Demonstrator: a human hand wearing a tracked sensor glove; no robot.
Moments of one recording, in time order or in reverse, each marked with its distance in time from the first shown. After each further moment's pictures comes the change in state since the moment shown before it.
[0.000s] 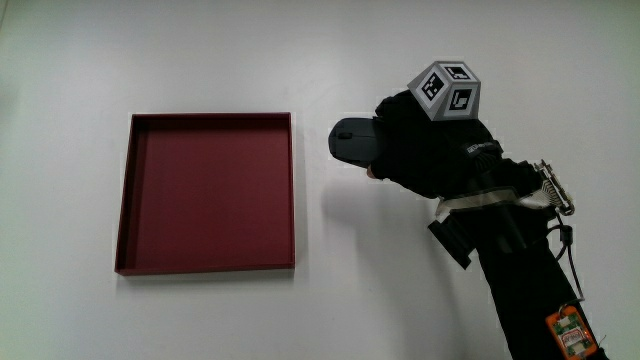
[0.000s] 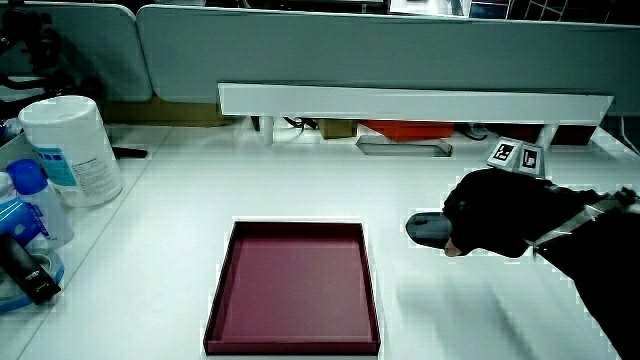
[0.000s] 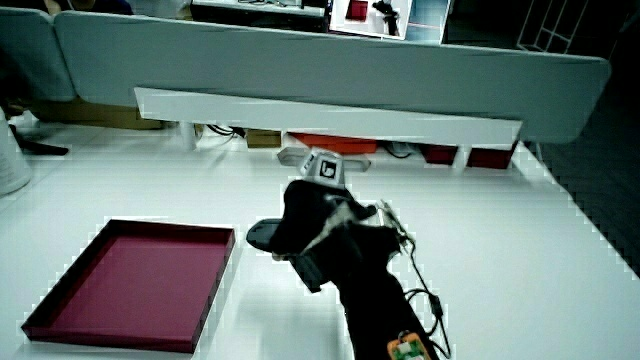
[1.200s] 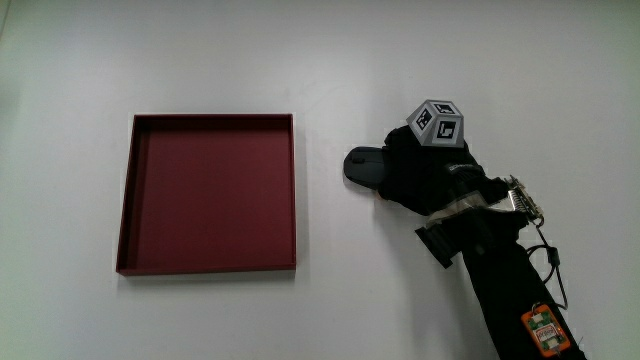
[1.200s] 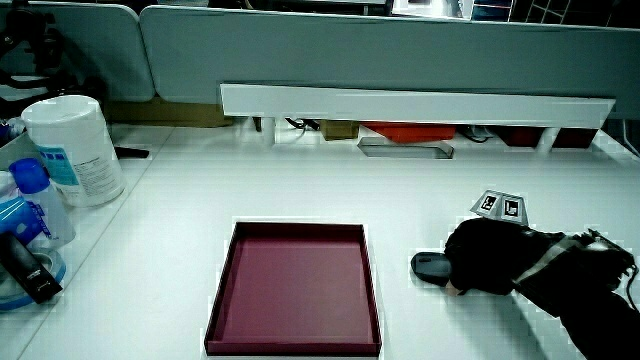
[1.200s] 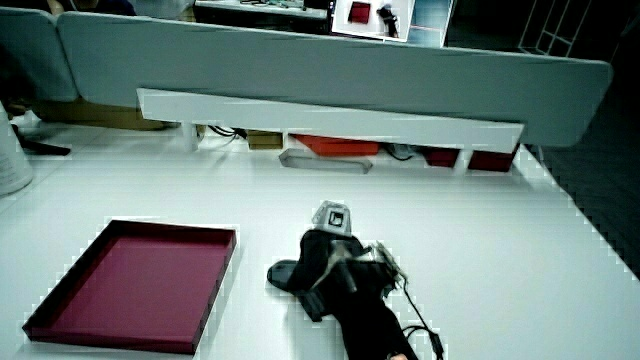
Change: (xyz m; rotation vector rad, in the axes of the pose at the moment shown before) arm 0.053 0.042 -0.080 -0.137 -0.005 -0.165
